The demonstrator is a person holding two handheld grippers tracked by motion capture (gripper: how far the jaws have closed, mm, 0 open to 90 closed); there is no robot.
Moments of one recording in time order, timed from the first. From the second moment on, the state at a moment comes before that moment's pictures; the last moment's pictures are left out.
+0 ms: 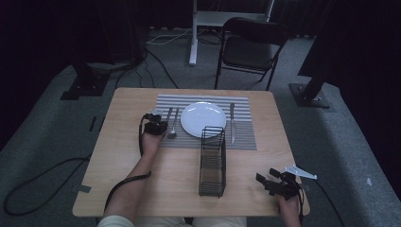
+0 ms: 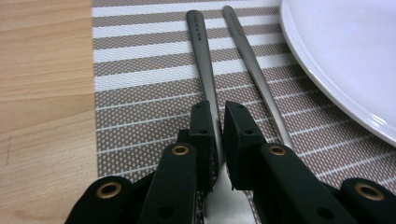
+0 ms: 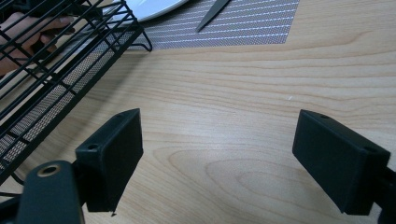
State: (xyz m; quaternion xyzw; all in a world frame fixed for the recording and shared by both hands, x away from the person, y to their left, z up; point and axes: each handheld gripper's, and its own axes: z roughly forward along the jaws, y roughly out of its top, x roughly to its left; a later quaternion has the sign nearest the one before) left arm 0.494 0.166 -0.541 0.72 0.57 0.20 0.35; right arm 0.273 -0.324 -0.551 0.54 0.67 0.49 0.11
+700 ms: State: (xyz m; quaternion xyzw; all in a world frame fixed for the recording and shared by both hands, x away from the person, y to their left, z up) left arm 0.475 0.186 -0.531 0.71 0.58 0.16 0.38; right arm 0.272 -0.324 -0.550 0.54 0.67 0.50 0.12
